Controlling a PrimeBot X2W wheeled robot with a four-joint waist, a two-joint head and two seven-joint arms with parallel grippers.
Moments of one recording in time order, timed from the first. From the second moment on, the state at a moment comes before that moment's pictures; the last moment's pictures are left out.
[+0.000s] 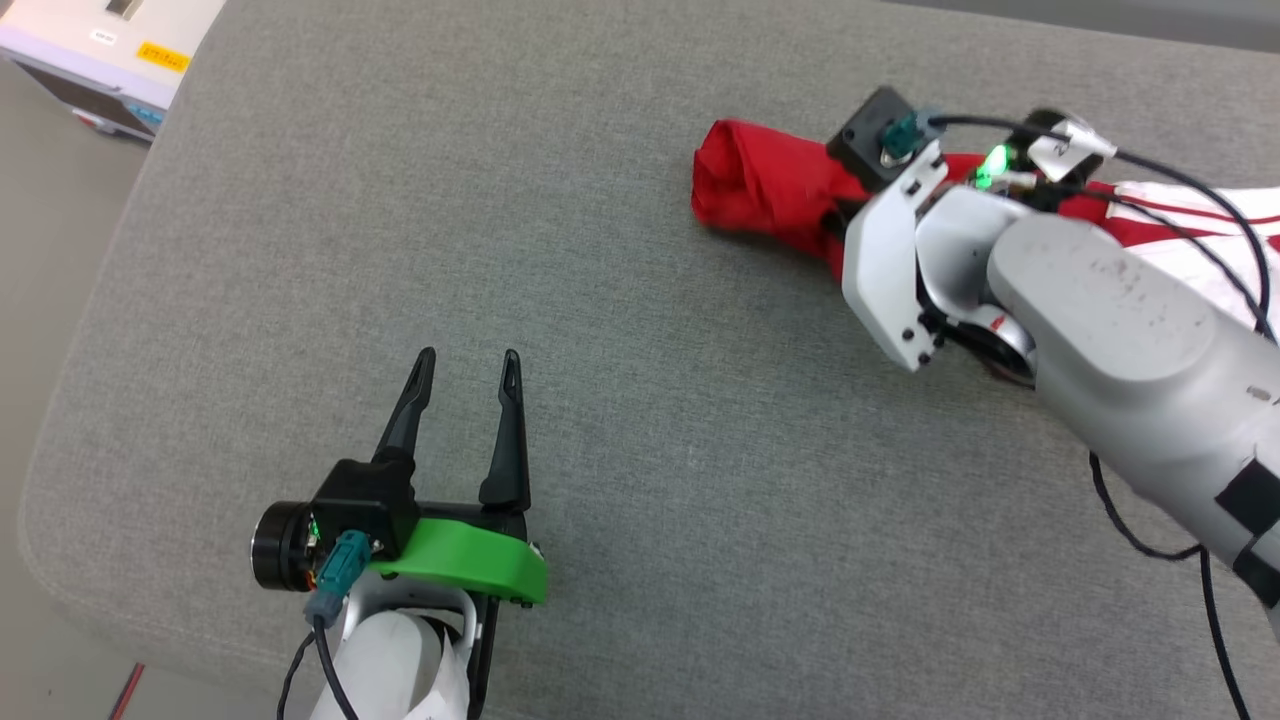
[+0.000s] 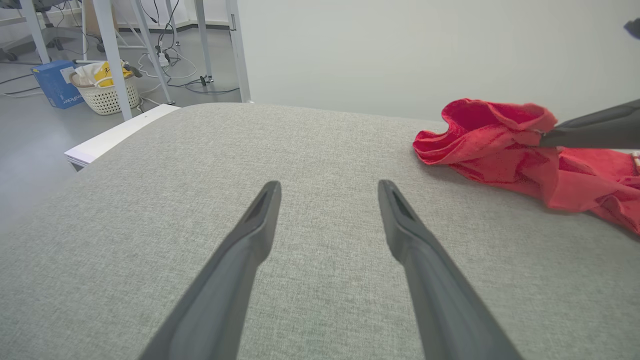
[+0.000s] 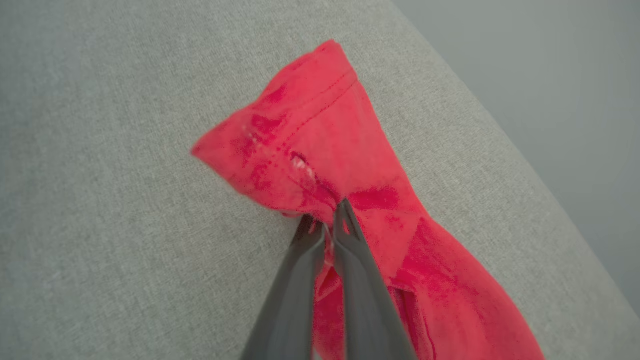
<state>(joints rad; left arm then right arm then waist) -0.15 0.05 -0.19 0.08 -0.19 0.05 -0.26 -1.15 -0.35 1.18 0.69 0.76 0.14 0.24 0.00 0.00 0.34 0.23</state>
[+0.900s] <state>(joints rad) -0.07 0.05 -0.12 0.07 -0.14 0.06 -0.26 -1.01 -0.62 1.13 0.61 0.91 0.13 -0.19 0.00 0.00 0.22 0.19</state>
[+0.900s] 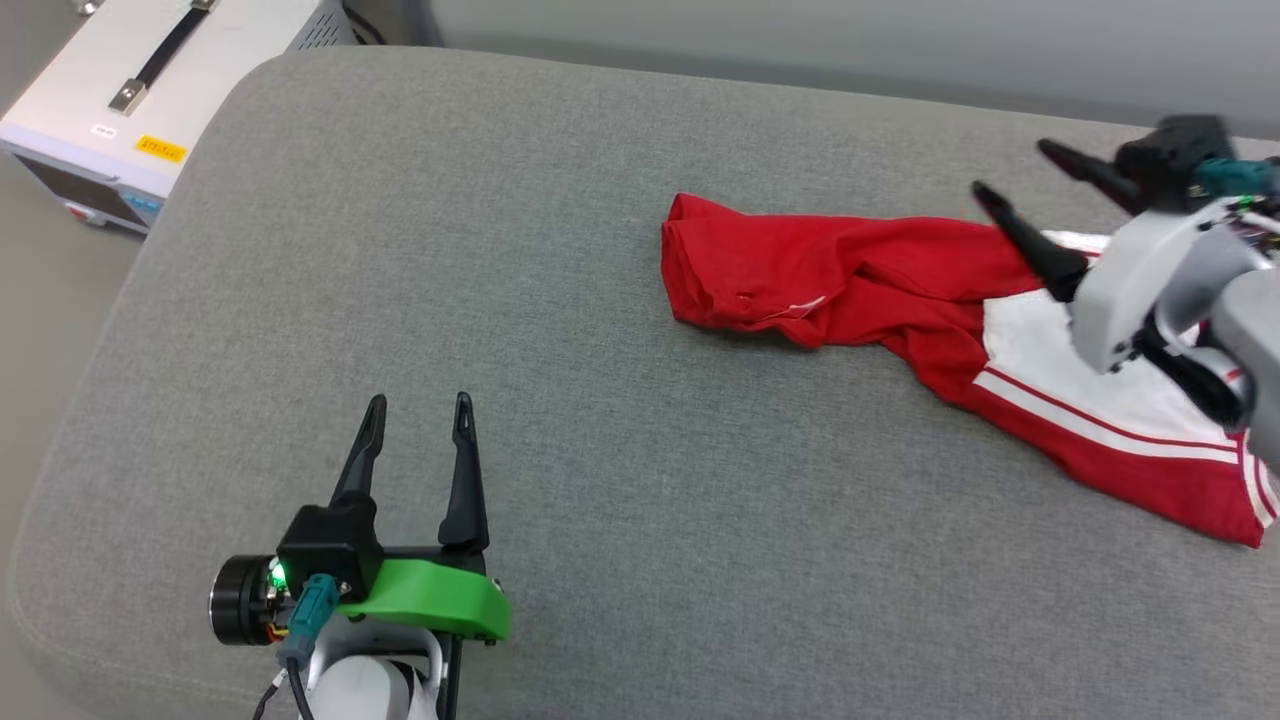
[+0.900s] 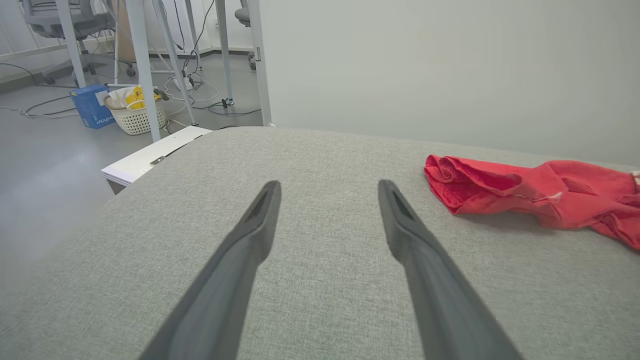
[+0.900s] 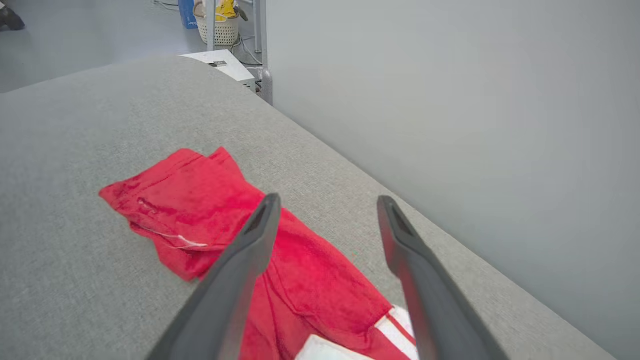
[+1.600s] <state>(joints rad) -0.08 0.05 -0.13 0.02 -0.13 0.04 -0.26 -0.97 -0.96 0.96 0.46 1.16 0.13 0.58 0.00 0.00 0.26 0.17</state>
